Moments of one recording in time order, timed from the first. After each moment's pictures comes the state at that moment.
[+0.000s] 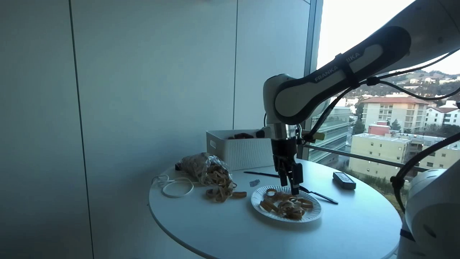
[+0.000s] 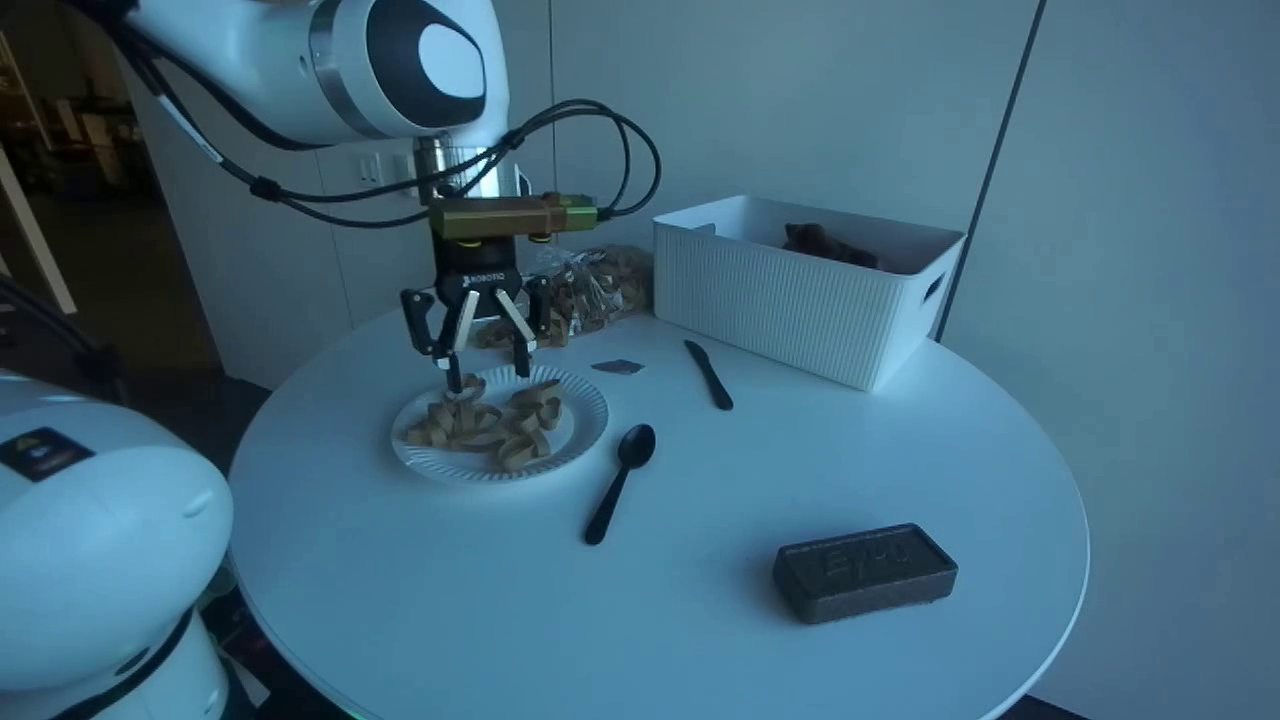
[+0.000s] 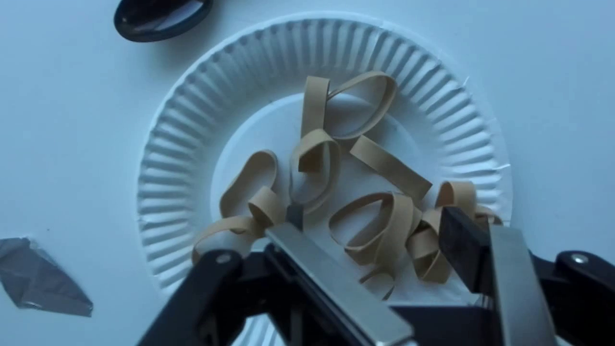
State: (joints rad) arm 0.06 -0.56 -0.09 -2.67 -0.23 1.97 -0.95
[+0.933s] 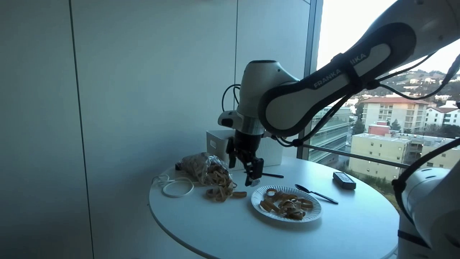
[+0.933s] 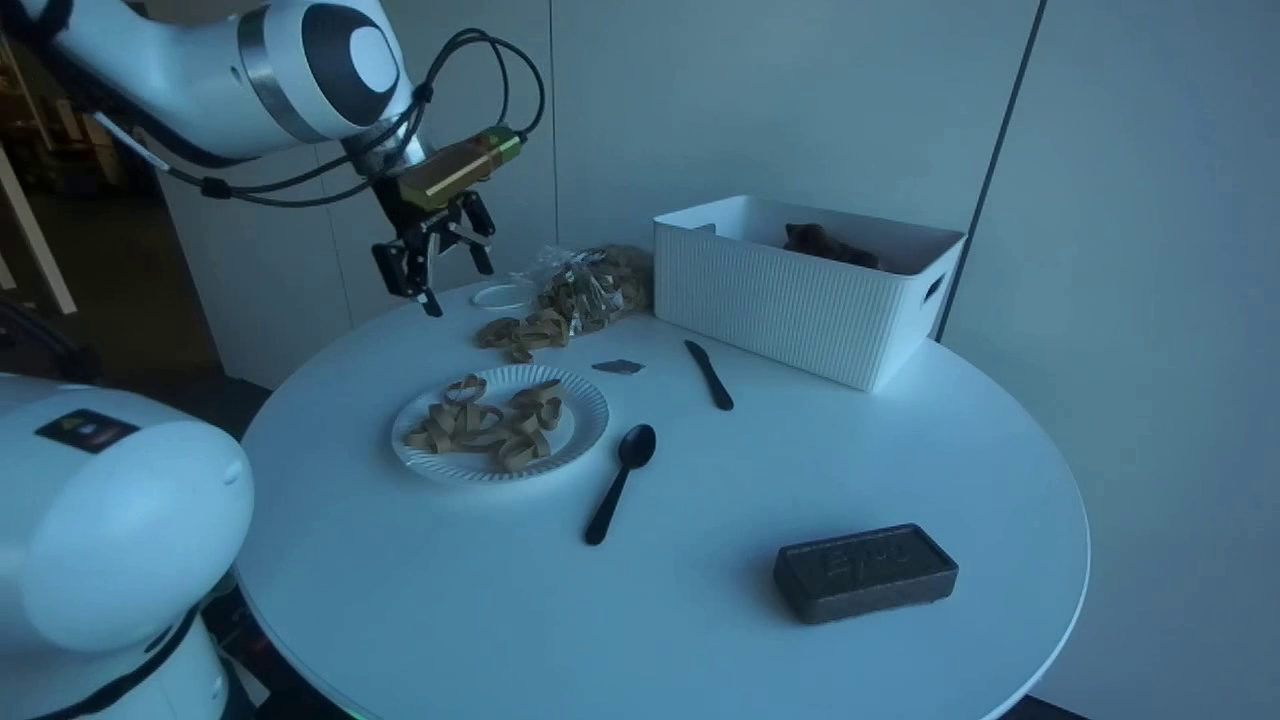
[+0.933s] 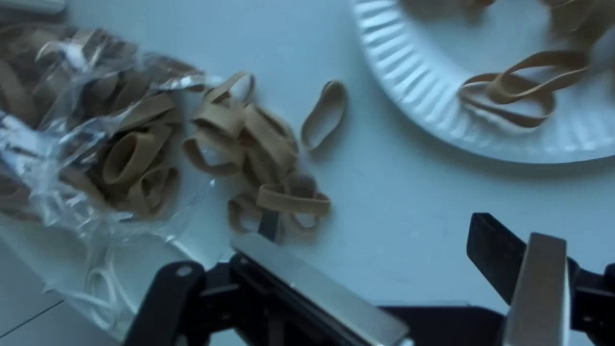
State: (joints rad) arm 0.22 -0.51 0.02 -2.65 -0.30 2.42 -1.02
